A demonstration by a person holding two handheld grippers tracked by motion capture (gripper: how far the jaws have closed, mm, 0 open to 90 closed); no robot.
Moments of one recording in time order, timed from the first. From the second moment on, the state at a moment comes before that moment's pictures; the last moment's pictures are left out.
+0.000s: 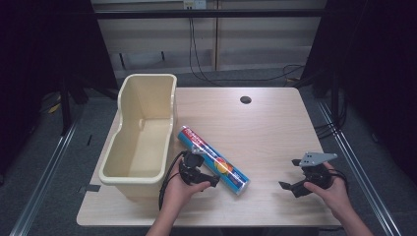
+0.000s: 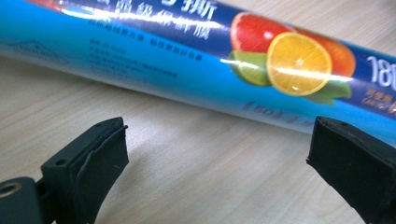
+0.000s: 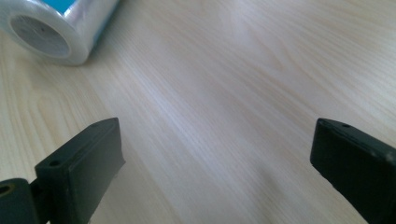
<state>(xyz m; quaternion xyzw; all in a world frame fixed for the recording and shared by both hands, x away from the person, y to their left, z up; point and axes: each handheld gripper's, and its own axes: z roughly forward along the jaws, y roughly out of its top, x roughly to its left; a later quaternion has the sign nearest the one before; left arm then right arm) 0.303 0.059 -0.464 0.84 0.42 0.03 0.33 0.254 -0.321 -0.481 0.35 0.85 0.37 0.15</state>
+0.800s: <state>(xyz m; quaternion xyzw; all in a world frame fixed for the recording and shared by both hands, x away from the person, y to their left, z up) 0.355 0.035 -0.444 0.78 0.57 0.02 0.27 0.251 -0.326 -0.478 0.35 0.85 0.37 0.15</state>
